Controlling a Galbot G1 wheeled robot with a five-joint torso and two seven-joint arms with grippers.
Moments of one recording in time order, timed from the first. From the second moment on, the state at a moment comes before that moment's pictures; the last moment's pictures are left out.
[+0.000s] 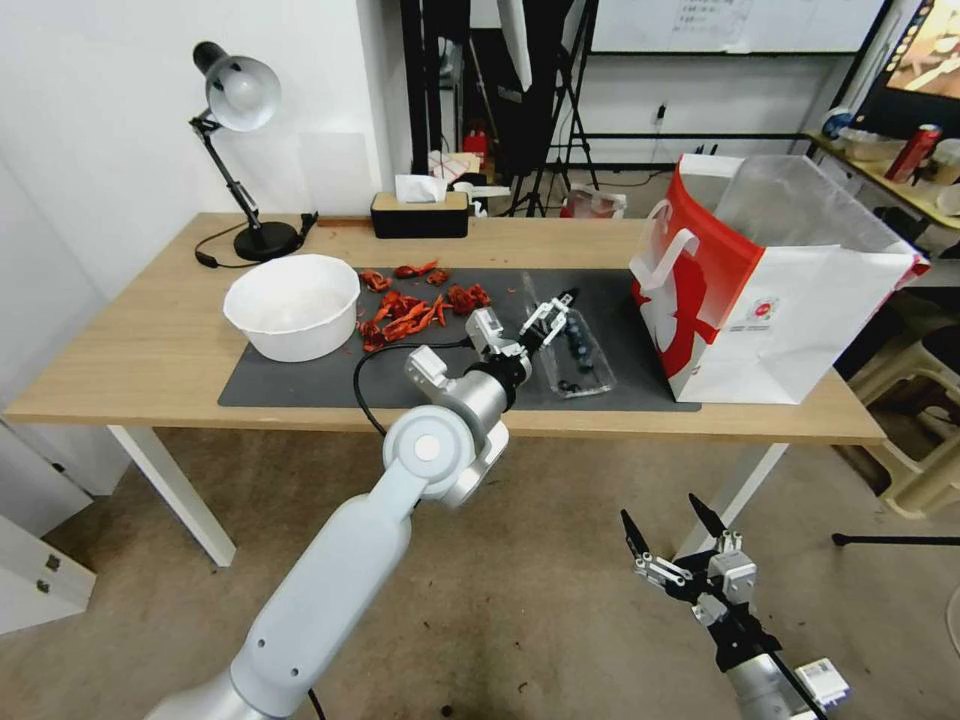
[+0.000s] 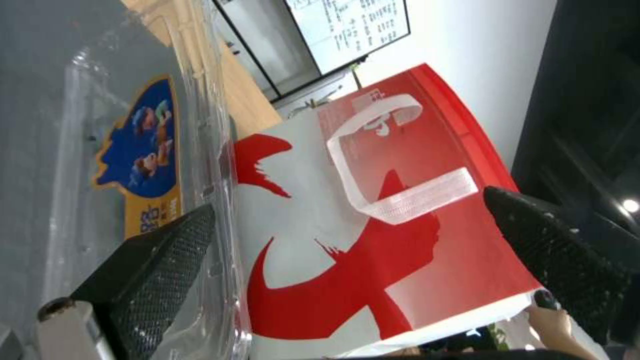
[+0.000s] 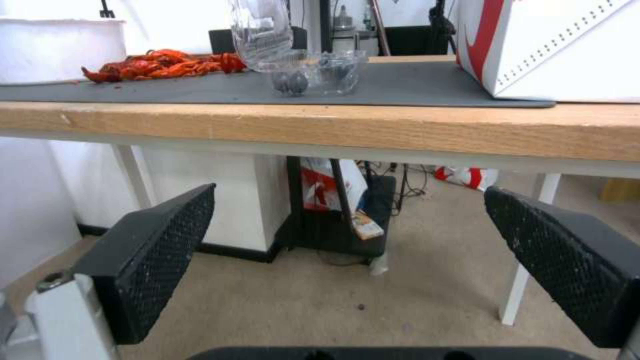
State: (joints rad) left arm 0.76 -1.37 0.08 -1.83 -1.57 0.12 -0.38; right arm -1.81 1.27 0.62 1.95 0.34 0.35 -0.25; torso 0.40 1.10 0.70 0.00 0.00
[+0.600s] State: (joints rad) left arm 0.66 -1.45 0.14 -1.69 -1.54 0.13 -0.37; right arm -1.82 1.28 0.63 1.95 0.35 0.36 -0.25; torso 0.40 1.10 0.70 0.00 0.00
